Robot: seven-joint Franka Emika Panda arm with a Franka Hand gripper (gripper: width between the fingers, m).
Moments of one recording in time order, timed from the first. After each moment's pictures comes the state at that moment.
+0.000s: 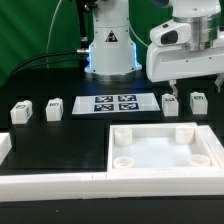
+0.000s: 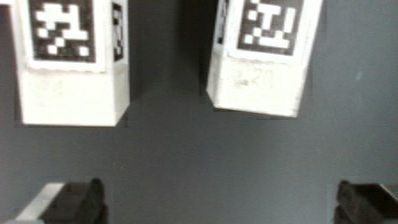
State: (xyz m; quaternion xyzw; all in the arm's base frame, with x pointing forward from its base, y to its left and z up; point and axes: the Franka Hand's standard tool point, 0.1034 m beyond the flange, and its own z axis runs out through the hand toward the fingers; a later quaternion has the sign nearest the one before) arm 0.398 0.170 0.049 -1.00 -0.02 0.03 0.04
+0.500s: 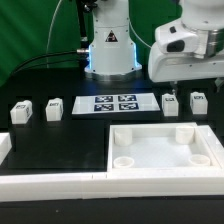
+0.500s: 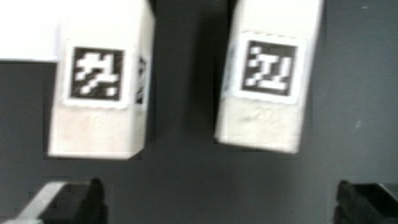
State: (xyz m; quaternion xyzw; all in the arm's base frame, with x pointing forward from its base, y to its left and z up) arm 0.383 0.175 0.051 -0.97 -0.01 0.23 0.01
